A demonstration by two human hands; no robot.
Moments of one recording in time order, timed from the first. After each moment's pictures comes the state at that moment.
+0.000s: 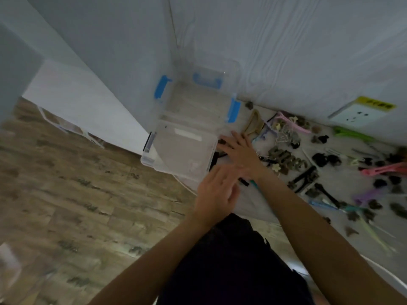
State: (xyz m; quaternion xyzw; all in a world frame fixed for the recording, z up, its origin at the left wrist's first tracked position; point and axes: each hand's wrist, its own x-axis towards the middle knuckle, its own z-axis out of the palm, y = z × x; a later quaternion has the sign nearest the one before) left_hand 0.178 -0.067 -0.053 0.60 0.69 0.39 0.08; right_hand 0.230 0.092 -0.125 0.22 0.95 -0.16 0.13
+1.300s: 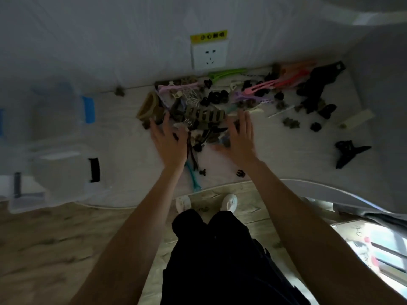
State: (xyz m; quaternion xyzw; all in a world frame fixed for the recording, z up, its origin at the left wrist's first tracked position) left_hand 0.303 0.080 -0.145 0.44 0.82 0.30 0.22; right_hand 0.487 0.110 -0.154 0.61 0.76 -0.20 -0.05
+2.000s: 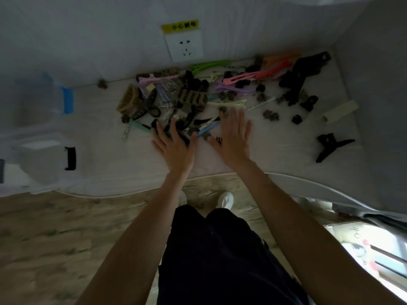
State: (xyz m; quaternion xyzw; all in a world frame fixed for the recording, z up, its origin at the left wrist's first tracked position) left_hand 0.386 0.050 -0.148 0.47 0.85 0.17 0.18; right_hand 0.530 0.091 -0.153 0.62 0.77 -0.17 -0.04
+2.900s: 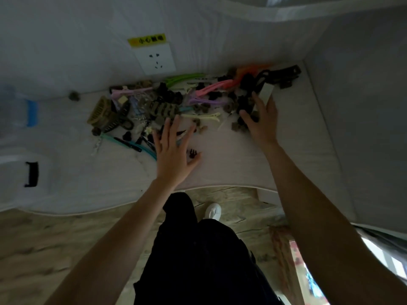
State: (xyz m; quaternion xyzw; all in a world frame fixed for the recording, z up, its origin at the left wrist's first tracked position) left_hand 0.429 0.069 -0.143 0.72 0.69 0.09 0.02; right_hand 0.661 0.185 -0.154 0.68 0.60 -0.32 -0.27
